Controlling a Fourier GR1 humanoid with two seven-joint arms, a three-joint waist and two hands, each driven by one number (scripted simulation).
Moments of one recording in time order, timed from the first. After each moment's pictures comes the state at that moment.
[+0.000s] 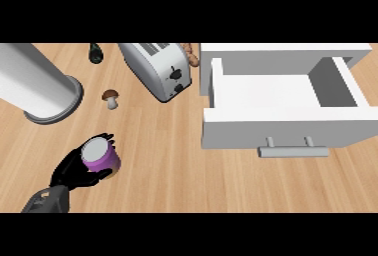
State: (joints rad) left arm -0.33 0.27 0.27 -0.47 0.04 -0.60 -0.49; right arm 0.42 -0.04 -0.74 -2.21 -0.52 0.54 0.21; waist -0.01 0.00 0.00
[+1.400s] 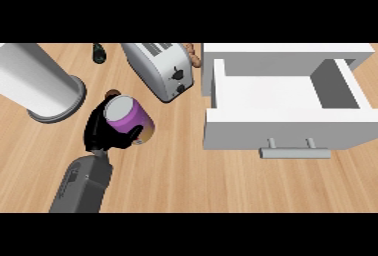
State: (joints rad) left arm -0.37 0.01 0.19 -1.05 0.29 -0.12 -0.24; right arm 0.48 -0.02 -0.75 -2.28 -0.59 0.52 0.25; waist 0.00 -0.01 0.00
